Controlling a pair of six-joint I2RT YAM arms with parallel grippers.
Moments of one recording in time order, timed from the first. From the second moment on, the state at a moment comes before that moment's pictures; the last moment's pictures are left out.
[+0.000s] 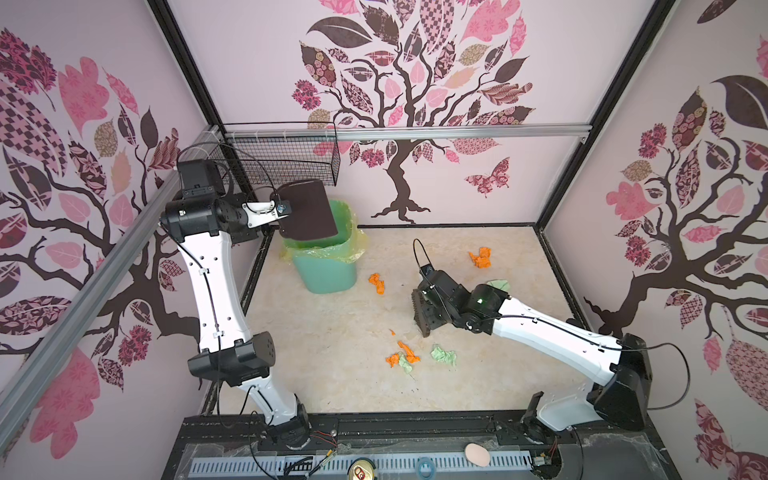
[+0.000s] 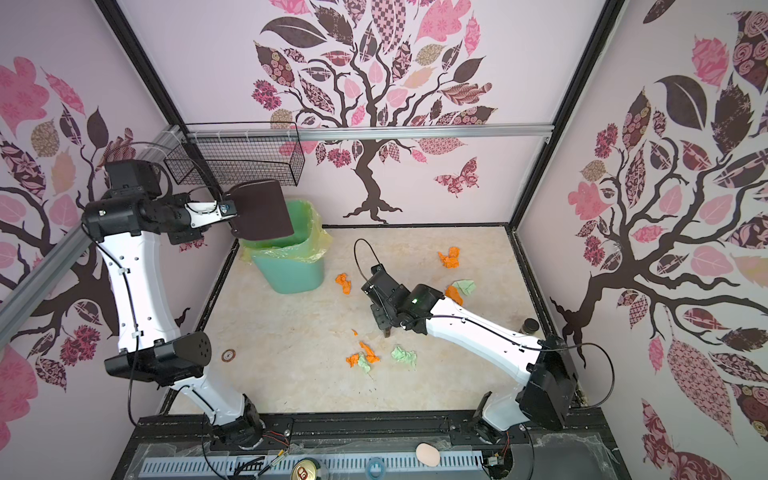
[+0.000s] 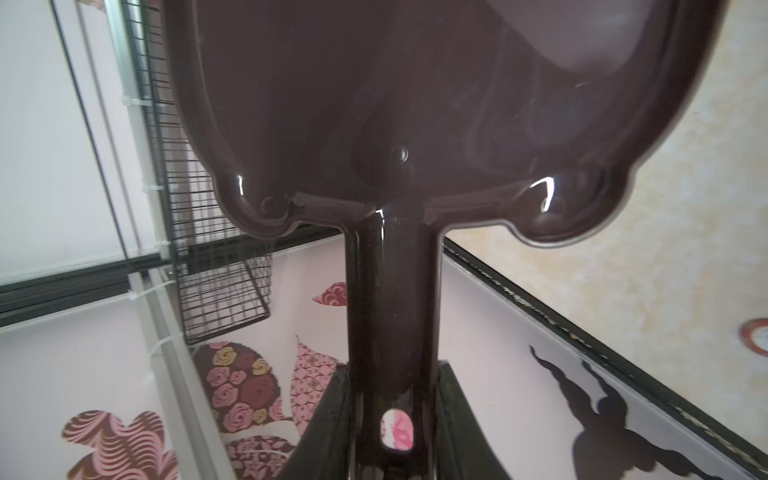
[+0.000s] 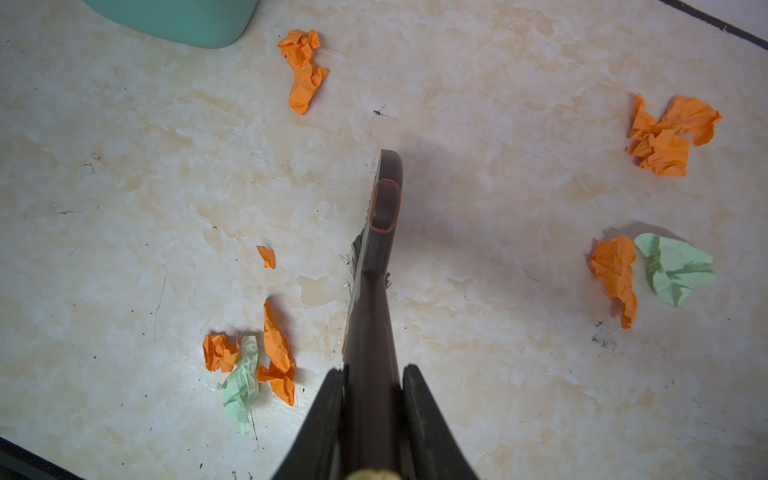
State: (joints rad) left arm 0.31 1.72 2.38 -1.44 0.17 1.57; right arm 0.91 1.45 1.28 -0.83 0.32 0.39
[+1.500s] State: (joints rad) left arm 0.37 1.25 0.82 -0.91 0.30 1.56; right arm 0.55 2.08 1.75 -0.46 -0.28 0.97
